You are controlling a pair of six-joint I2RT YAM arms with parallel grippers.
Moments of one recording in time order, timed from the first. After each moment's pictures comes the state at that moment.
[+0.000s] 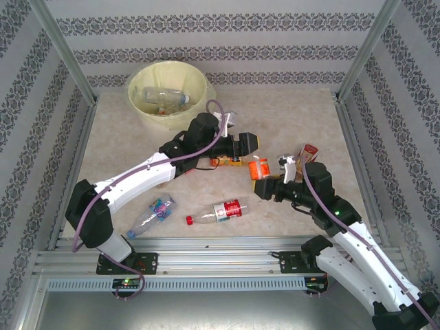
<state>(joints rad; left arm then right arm) -0.74 1.59 1.32 -0.11 0.37 -0.82 0.46 0.64 0.64 -0.48 -0.46 0.50</state>
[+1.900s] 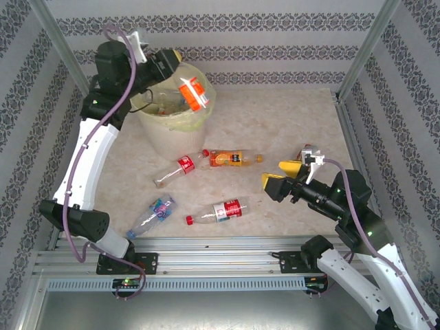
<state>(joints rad) -0.19 1.58 1.95 -0.50 0.35 -0.64 0.51 0.49 0.86 -0.54 -0.37 0.47</state>
